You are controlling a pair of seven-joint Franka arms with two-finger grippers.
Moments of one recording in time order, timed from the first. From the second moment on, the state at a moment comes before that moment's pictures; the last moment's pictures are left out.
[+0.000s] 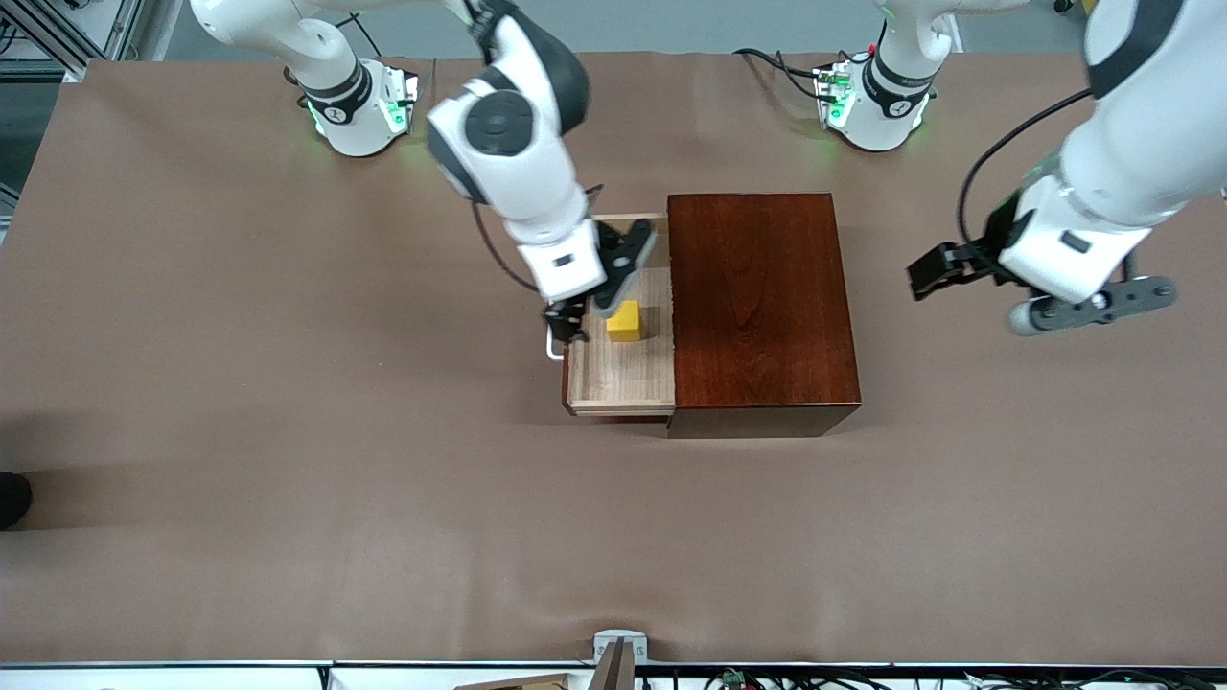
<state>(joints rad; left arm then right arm) 0.01 0.18 -0.27 -1.37 0.00 1.49 -0.43 0.73 0.44 0.04 -1.58 0.04 2.26 -0.43</state>
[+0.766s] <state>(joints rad) 0.02 0.13 -0.11 -1.42 0.00 1.52 -0.09 0.78 0.56 0.03 -1.56 -0.02 2.32 -0.71</state>
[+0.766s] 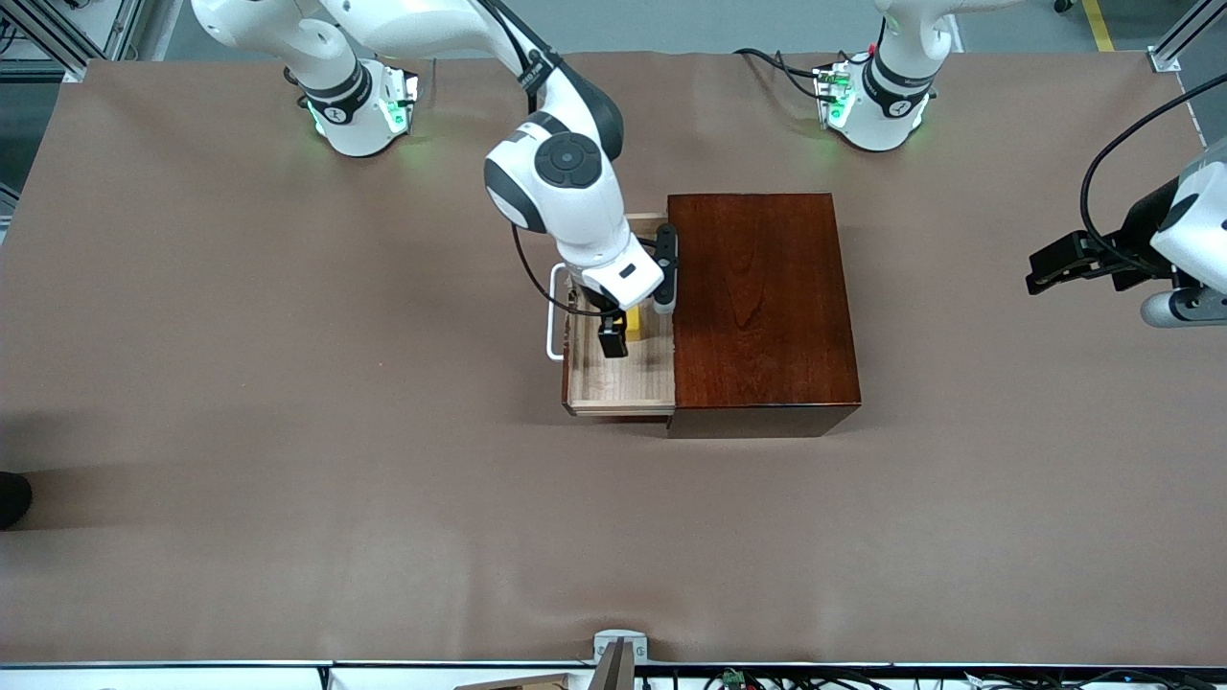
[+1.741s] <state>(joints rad) 0.01 0.09 -0.08 -1.50 0.00 1.61 -0.04 0.78 0.59 0.03 -1.56 -0.02 2.26 -0.71</state>
